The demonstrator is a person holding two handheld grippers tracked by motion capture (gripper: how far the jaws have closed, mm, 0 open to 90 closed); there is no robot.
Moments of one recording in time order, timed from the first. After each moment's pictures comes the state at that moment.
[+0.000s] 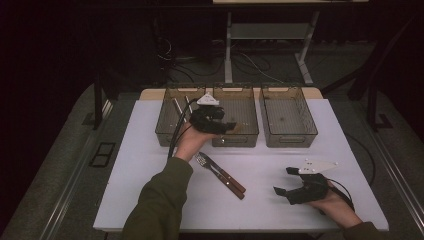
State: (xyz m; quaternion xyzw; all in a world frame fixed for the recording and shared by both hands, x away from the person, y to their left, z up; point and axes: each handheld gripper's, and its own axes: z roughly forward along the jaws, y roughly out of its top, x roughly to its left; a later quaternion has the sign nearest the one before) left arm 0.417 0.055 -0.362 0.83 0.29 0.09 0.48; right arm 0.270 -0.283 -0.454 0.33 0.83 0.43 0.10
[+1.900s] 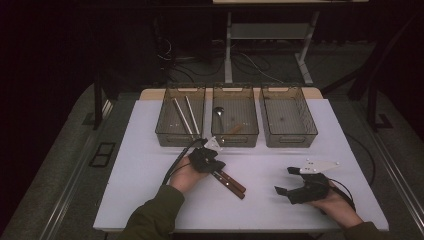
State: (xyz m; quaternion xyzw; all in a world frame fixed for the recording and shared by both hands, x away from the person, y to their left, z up) left arm 0.355 0.057 -0.442 0.91 0.22 0.04 0.34; right arm 0.271 -0.285 -0.454 0.34 0.83 0.43 0.11
